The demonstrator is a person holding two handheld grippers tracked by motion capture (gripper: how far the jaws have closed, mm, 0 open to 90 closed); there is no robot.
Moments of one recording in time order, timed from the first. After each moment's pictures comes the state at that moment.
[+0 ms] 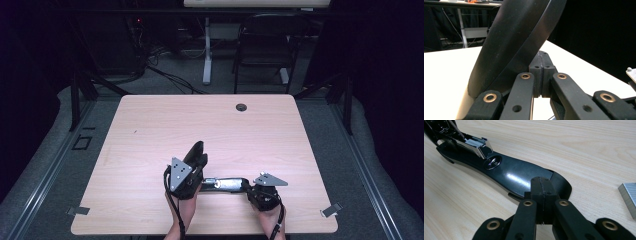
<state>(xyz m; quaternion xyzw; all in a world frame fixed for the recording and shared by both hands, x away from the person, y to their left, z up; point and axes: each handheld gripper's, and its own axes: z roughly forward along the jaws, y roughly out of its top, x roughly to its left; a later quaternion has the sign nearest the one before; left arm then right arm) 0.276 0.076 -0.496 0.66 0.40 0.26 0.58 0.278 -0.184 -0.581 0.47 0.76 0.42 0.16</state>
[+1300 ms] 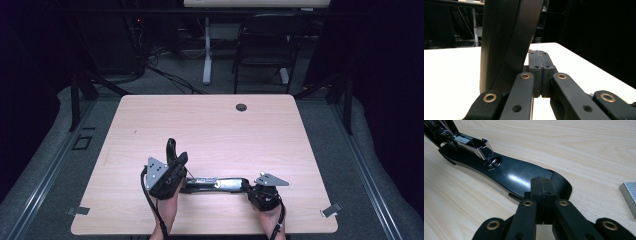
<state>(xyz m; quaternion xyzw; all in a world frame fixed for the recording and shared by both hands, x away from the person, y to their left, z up) 0.271 0.119 -0.490 0.64 0.43 0.28 0.57 0.279 -0.187 -0.582 0.47 0.76 0.43 0.16</state>
